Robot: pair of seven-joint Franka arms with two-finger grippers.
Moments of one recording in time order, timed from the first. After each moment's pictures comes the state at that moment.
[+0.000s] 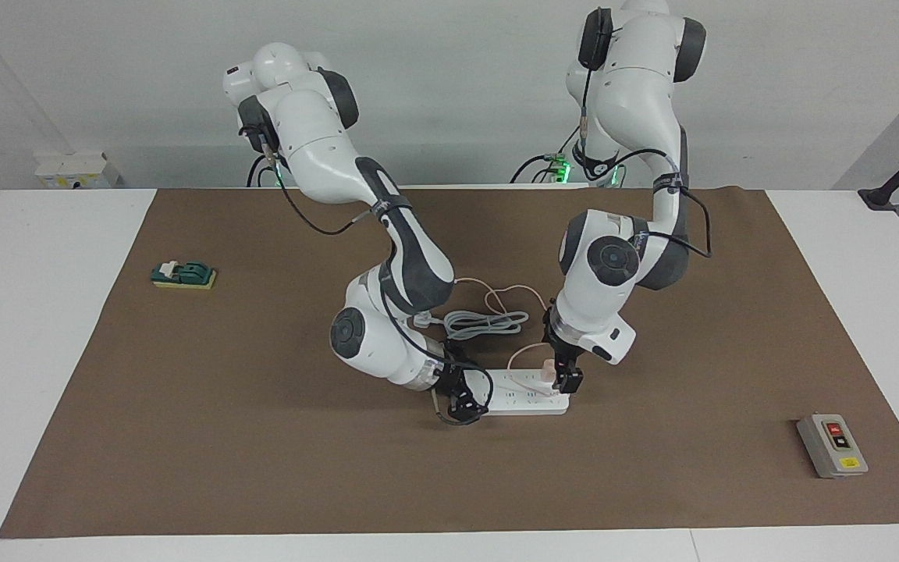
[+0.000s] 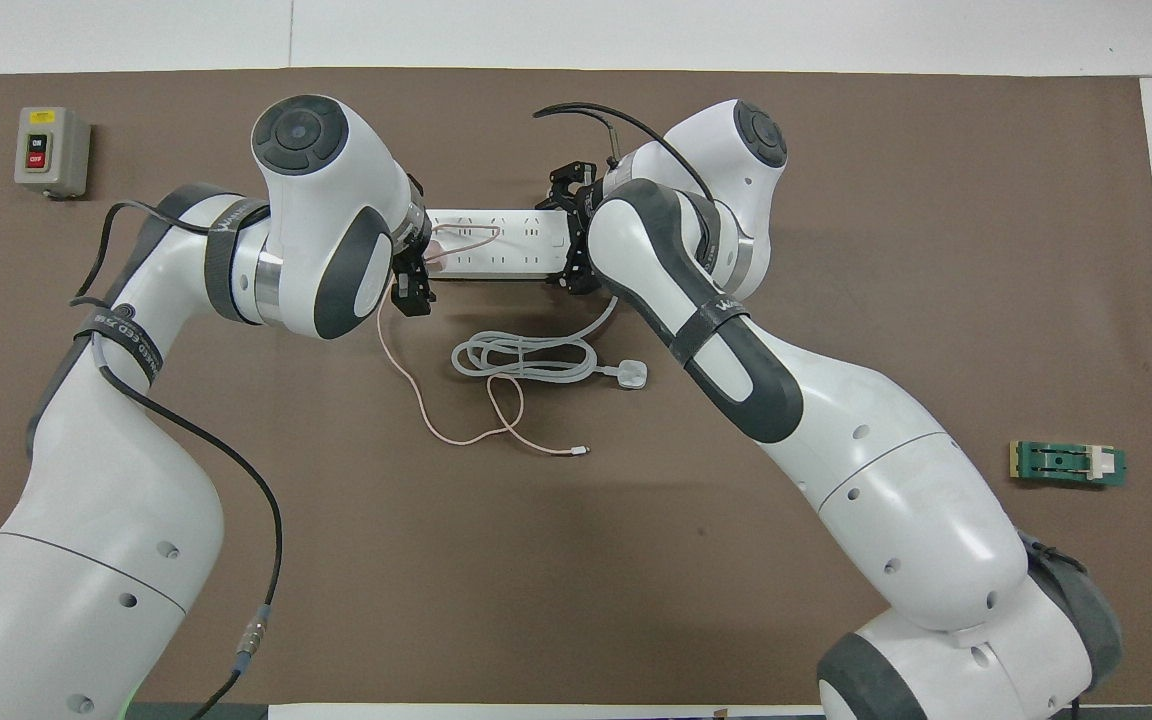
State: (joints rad) left arm -0.45 0.56 0.05 -1.52 -0.10 2.10 -1.93; right arm 0.36 0.97 0.07 -1.09 0.67 2.16 1.47
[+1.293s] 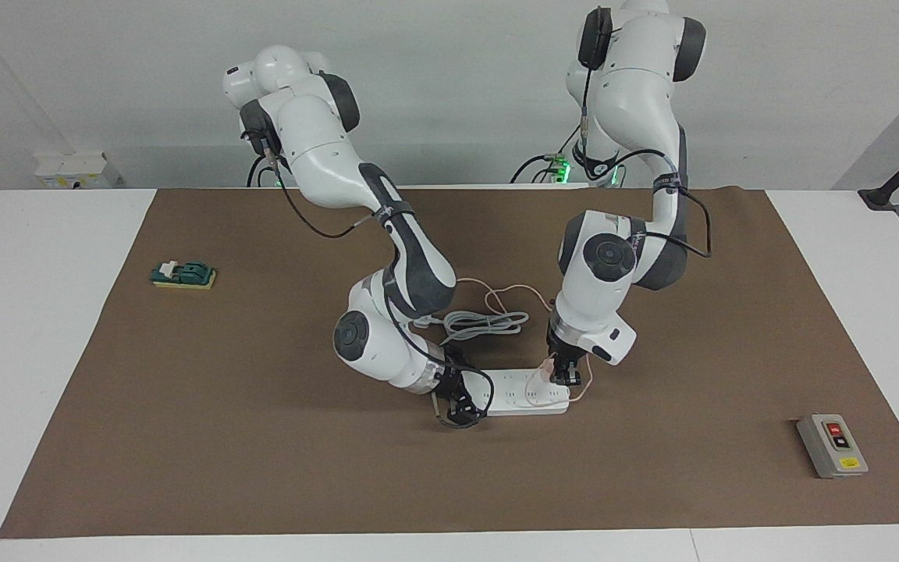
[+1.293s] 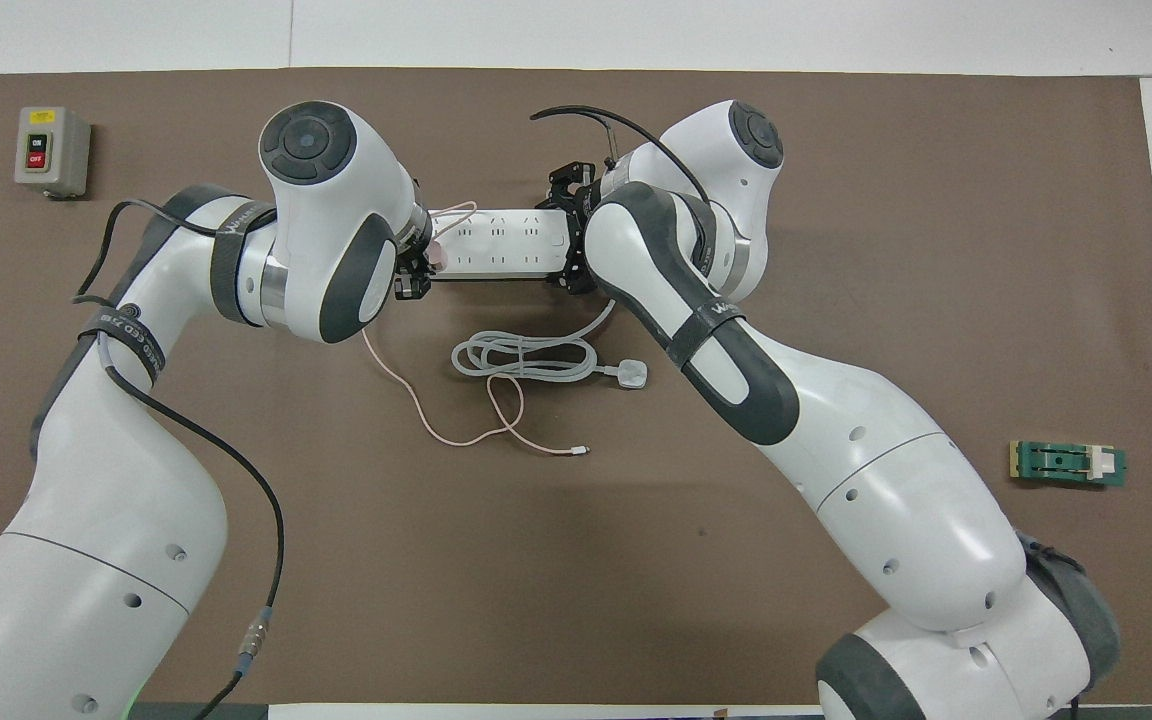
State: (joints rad) left arm -0.45 0.56 0.05 -1.54 -0.05 2.14 -1.92; right arm 0.36 0.97 0.07 -1.08 0.65 2.16 1.48
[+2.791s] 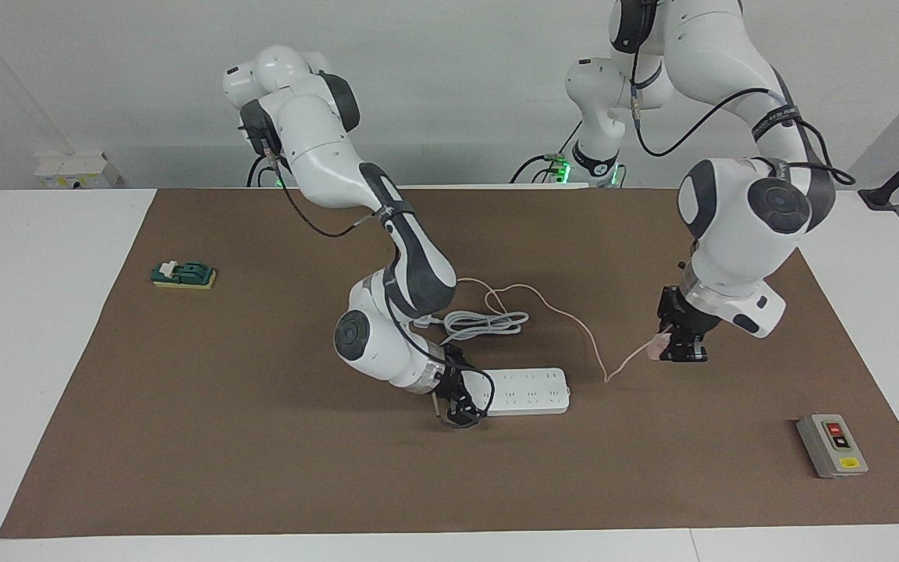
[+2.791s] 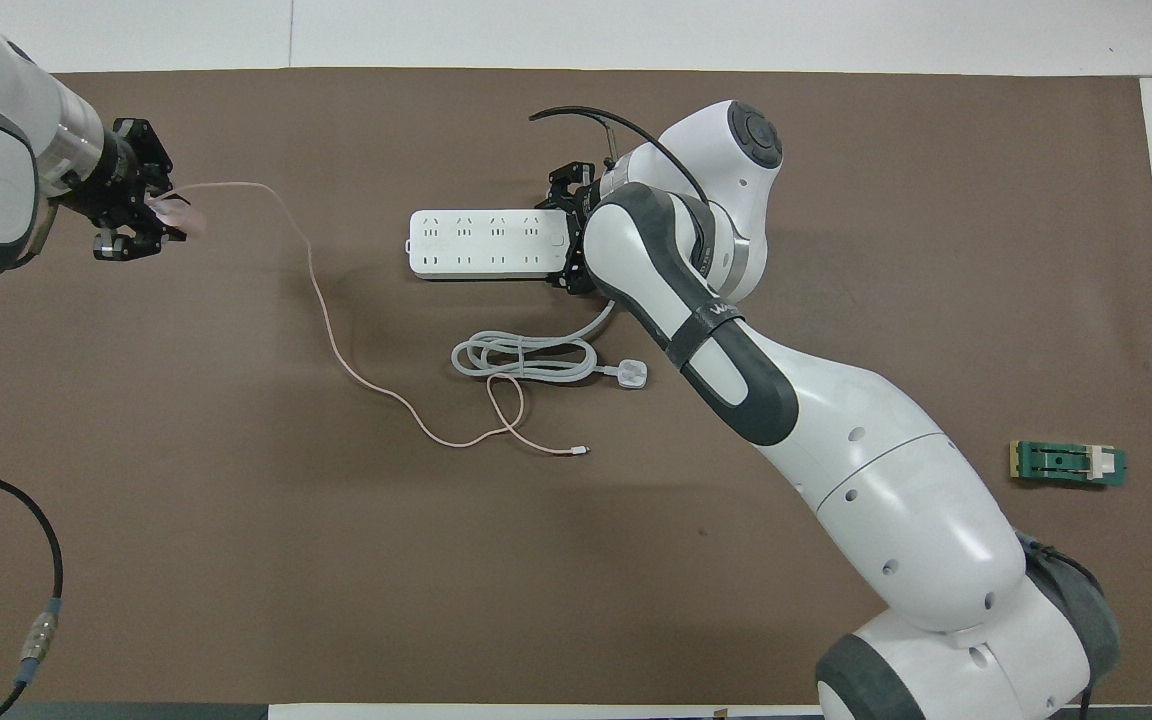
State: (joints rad) left arm -0.13 0.39 0.08 -1.44 -0.03 1.83 -1.47; right arm 0.36 0.97 0.07 -1.08 0.64 2.16 1.48
